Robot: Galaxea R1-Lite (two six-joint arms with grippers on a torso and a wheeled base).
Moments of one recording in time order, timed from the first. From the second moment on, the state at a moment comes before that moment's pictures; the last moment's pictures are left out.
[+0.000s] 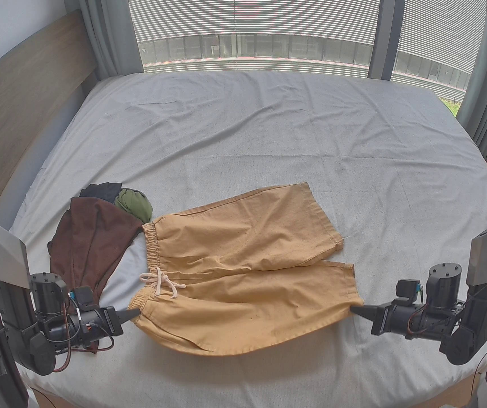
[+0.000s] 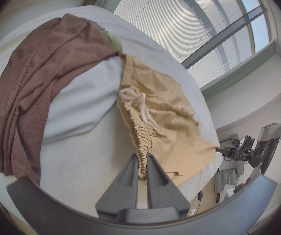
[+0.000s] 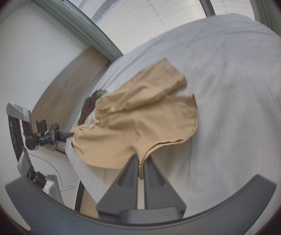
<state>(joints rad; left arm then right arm) -0.02 2.20 -0.07 -1.54 -0.53 -0.37 0.29 2.16 -0.11 -1.54 0.38 0.35</state>
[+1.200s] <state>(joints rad) -0.02 2.11 -0.25 -1.55 -0.49 -0.55 0.23 2.08 -0.48 -1.41 0.38 0.40</state>
